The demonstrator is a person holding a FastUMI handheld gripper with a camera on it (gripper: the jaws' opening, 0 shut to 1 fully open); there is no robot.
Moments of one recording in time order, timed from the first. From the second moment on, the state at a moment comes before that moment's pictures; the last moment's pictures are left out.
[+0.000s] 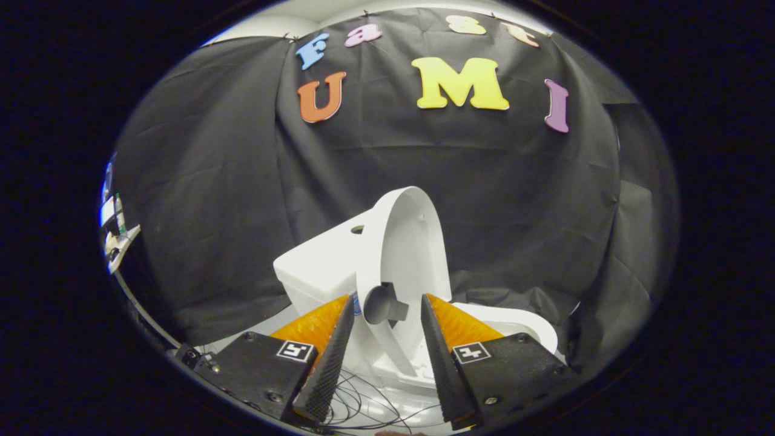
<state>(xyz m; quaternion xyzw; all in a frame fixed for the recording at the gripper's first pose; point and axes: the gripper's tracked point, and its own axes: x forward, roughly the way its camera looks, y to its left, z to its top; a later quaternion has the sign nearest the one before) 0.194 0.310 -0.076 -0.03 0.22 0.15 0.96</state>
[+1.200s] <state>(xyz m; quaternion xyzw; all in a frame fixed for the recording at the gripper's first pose) 0.082 0.052 -0.060 -0.02 0.14 0.02 0.99</state>
